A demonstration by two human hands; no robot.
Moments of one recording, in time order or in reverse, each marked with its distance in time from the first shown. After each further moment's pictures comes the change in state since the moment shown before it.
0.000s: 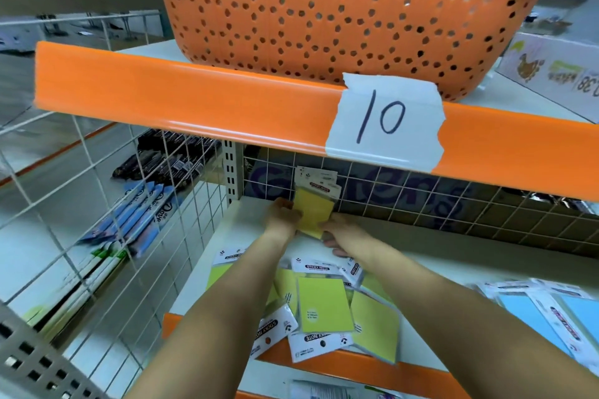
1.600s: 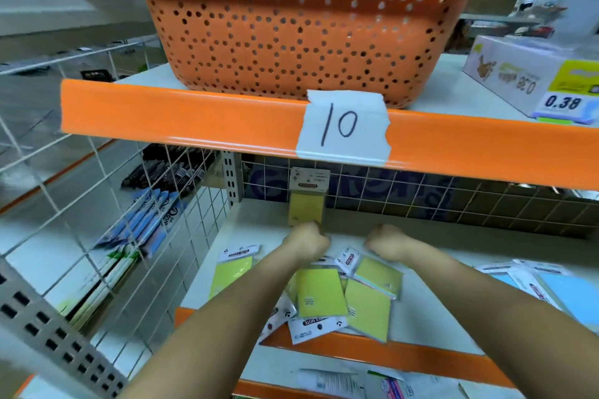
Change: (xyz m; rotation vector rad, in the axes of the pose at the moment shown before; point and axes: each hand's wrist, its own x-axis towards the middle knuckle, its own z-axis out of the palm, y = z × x) left_hand -0.063 0.003 0.017 0.863 -0.316 0.194; right_hand -0.025 0.033 -0.069 -0.710 0.024 0.086
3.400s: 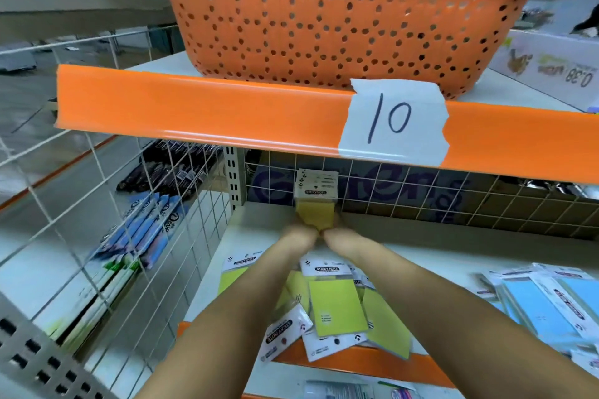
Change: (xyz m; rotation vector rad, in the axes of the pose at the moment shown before) left_hand 0.044 -0.029 -0.008 -0.297 0.129 -0.135; right_hand 0.038 -0.091 0.052 0.393 0.097 -0.152
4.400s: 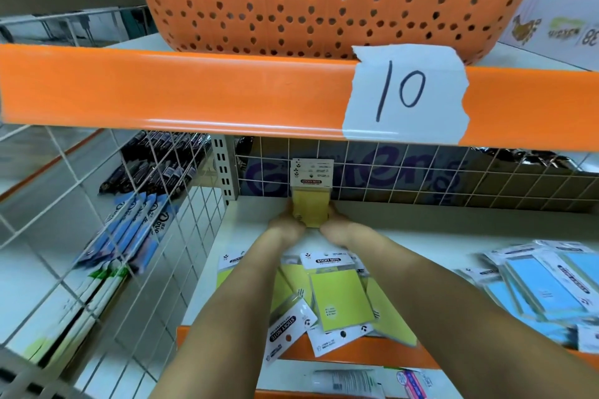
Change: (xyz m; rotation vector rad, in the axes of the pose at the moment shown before) left_hand 0.031 -0.025 -0.010 0.241 -0.092 0.128; right_hand 0.012 0.000 0.004 -0.118 -0.047 0.042
